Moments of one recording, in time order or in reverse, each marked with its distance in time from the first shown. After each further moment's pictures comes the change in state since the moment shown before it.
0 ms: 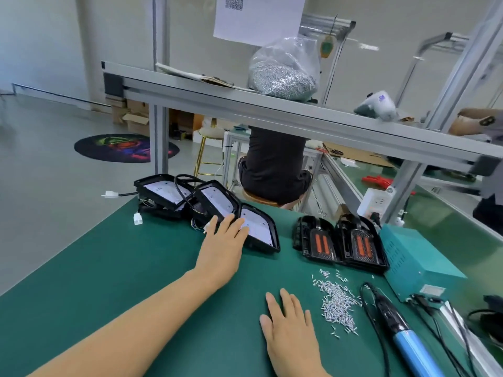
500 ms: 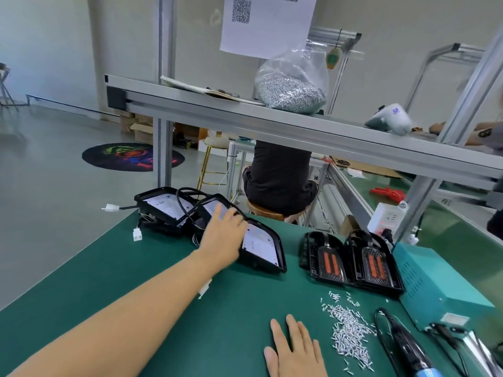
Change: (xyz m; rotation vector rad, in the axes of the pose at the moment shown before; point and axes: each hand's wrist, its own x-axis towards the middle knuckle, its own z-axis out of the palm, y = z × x) left_hand 0.072 -0.033 -0.002 0.279 -0.089 0.058; right_hand 0.009 -0.003 0.008 -0.098 0.392 -0.090
